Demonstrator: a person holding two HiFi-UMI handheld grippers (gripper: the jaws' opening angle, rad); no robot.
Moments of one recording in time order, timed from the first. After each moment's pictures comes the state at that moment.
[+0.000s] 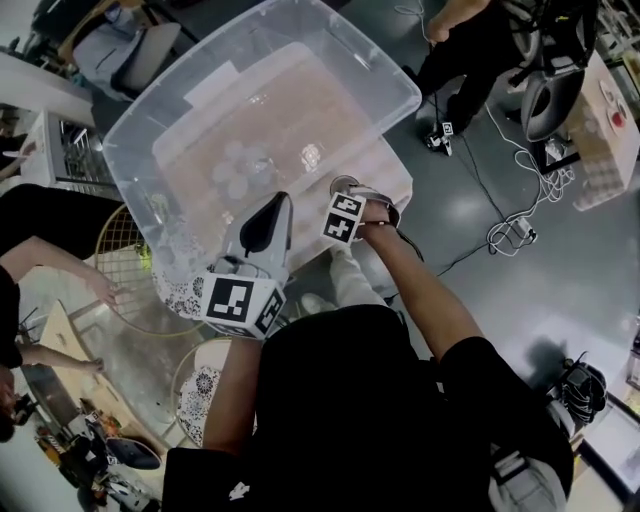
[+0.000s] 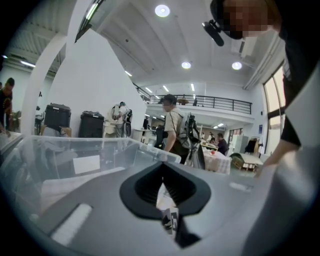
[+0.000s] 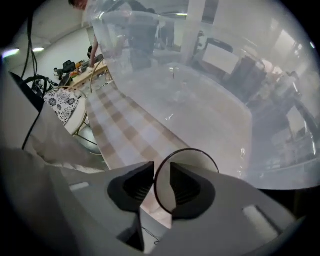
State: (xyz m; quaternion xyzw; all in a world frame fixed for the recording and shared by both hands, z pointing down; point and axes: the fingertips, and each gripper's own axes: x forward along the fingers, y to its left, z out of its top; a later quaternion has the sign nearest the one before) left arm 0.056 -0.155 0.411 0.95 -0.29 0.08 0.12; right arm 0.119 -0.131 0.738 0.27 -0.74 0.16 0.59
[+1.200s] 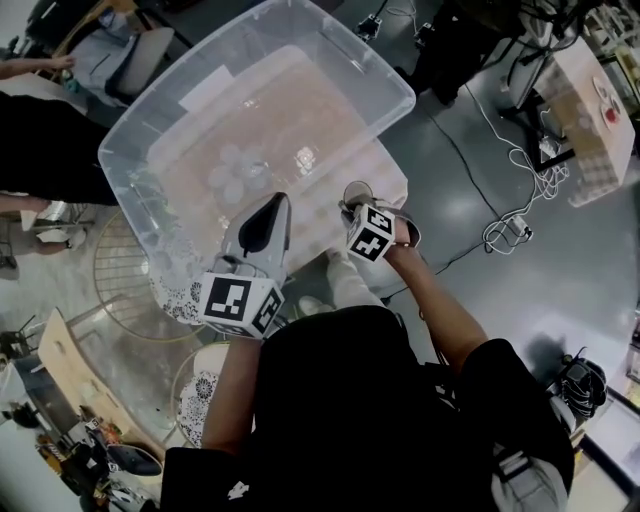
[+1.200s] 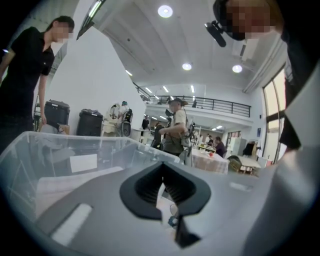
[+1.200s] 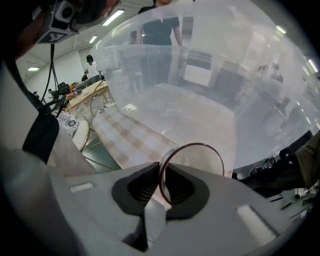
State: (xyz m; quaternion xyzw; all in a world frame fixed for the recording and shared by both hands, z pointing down) left arm 0.060 -0.158 0.414 0.95 -0.28 0.07 0.14; right arm 0.139 -0.103 0.675 0.35 -0.77 0.18 0.50
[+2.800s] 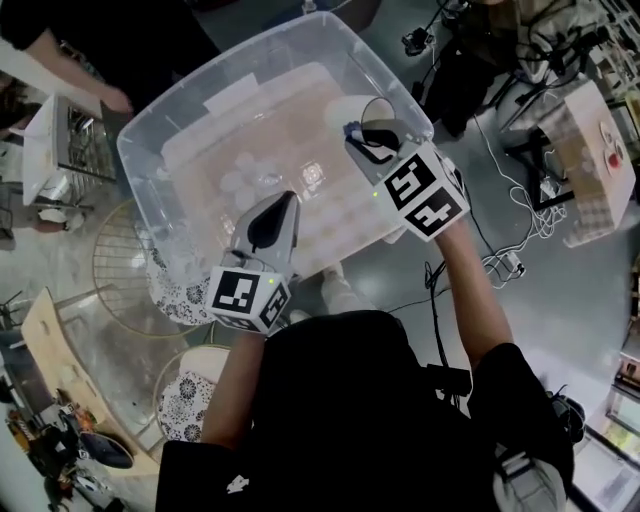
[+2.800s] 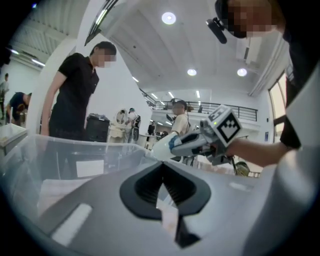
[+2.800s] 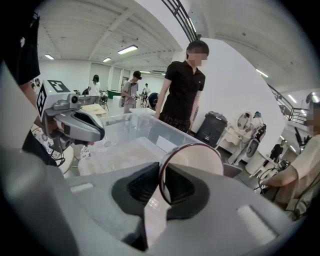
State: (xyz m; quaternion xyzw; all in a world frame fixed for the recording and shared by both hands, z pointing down) left arm 0.053 -0.188 0.401 0.94 -0.32 0.04 0.14; right arm 0.155 -0.240 0.397 0.42 -0.83 0.01 0.37
